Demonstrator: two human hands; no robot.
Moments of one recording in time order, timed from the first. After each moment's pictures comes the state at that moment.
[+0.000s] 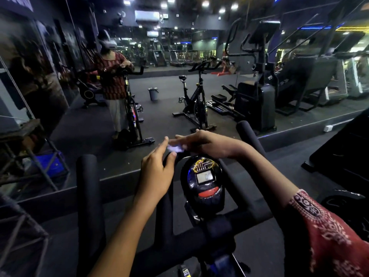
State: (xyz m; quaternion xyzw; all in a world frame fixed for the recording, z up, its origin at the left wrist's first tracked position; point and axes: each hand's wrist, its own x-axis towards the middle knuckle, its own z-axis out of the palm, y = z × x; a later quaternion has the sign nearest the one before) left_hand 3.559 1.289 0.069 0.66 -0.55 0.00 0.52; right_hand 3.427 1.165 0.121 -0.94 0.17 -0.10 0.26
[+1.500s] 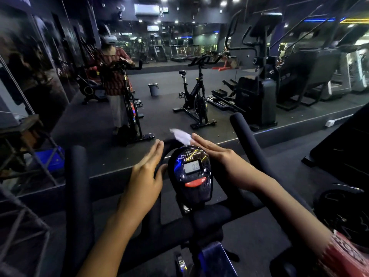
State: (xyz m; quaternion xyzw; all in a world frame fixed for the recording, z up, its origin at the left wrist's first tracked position) left_hand 3.549 1.317 0.049 0.63 -0.62 0.06 0.45; right_hand 3.357 1.195 0.058 -0.93 0.18 -0.26 0.17
